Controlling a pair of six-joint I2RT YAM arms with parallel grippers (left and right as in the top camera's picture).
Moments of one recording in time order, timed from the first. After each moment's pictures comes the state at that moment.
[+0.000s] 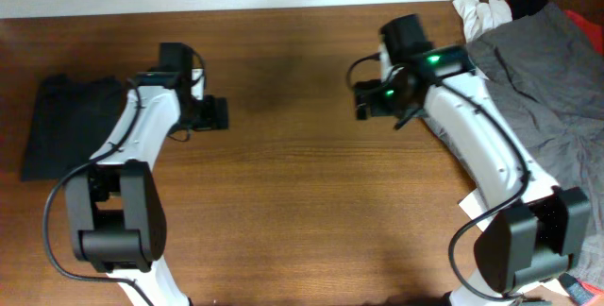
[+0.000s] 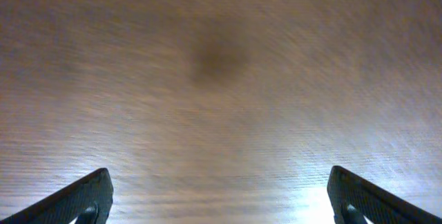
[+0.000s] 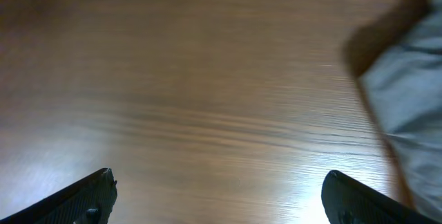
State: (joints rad) left arm -0.05 1.97 1.46 -0.82 0.00 -0.09; right arm 0.24 1.80 1.62 -1.08 -0.04 0.23
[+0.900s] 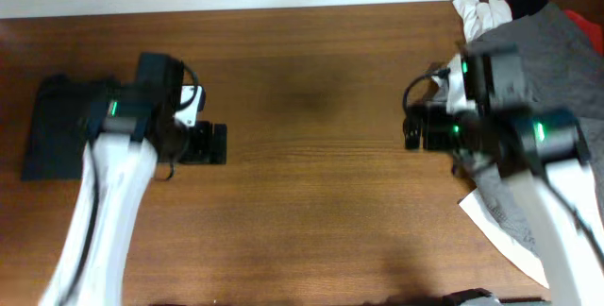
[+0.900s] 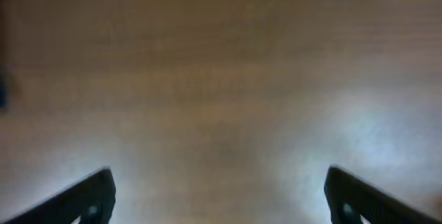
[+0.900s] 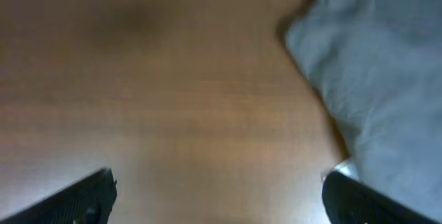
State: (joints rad) left arm -0.14 1.41 1.41 -1.22 0.04 -0.08; right arm 0.18 1.25 1.42 -1.17 -0.03 0.22
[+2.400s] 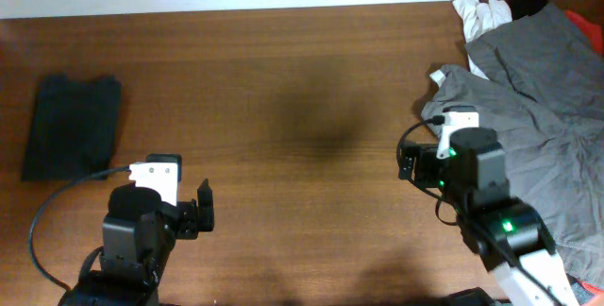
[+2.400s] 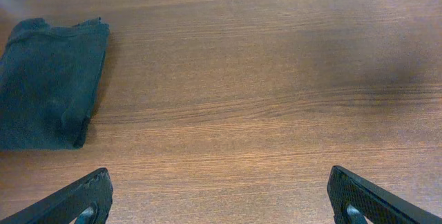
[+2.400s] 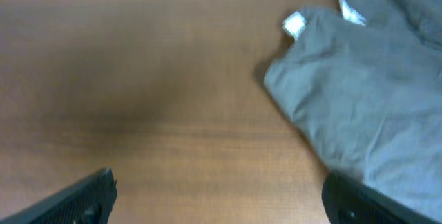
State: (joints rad) left arm -0.22 0.66 0.85 -0.87 -0.17 -0.07; right arm 0.21 0.90 0.78 -0.56 0.12 0.18
